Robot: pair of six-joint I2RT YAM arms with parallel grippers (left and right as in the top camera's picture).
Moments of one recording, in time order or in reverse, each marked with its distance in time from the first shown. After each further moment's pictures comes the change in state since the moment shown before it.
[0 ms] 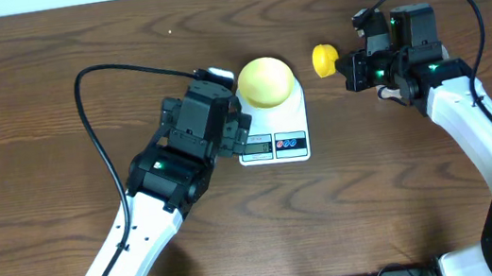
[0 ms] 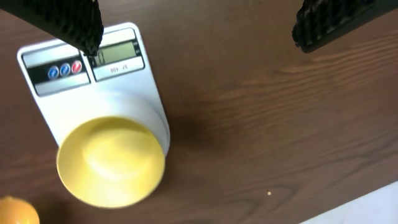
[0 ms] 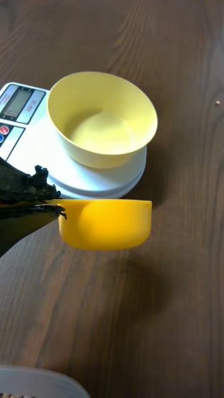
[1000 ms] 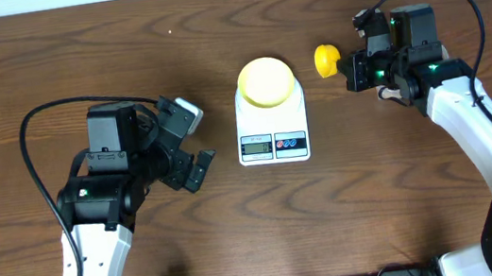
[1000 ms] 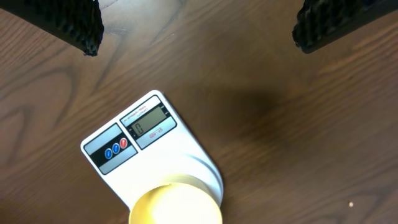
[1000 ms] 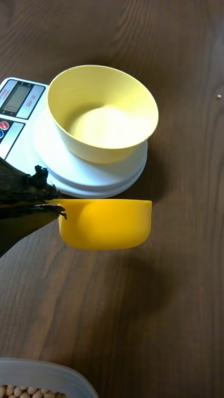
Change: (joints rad) left arm 0.418 -0.153 -0.084 -0.158 0.639 0.496; right arm 0.000 0.000 0.000 -0.008 0.017 -0.003
